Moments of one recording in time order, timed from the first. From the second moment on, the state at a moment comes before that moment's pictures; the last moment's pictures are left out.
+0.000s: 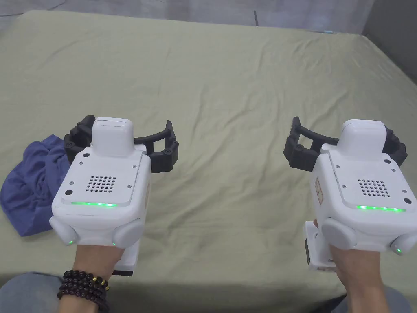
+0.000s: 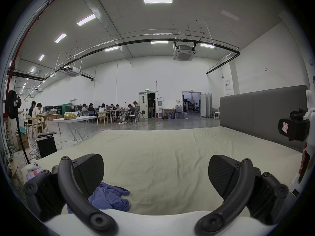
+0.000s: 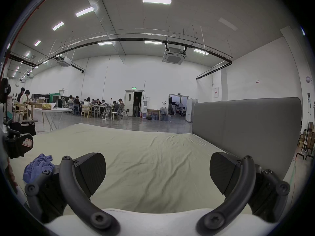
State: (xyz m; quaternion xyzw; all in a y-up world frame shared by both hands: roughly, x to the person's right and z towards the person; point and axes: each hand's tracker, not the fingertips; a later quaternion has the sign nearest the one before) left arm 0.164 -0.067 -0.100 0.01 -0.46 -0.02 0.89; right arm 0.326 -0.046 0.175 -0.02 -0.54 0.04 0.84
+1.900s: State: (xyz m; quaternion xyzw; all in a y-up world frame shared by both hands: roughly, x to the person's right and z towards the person) left arm 0.114 -0.051 -0.143 -0.01 -0.36 -0.02 0.93; right arm 0.319 -0.045 0.105 -0.04 -0.50 -0.02 0.86
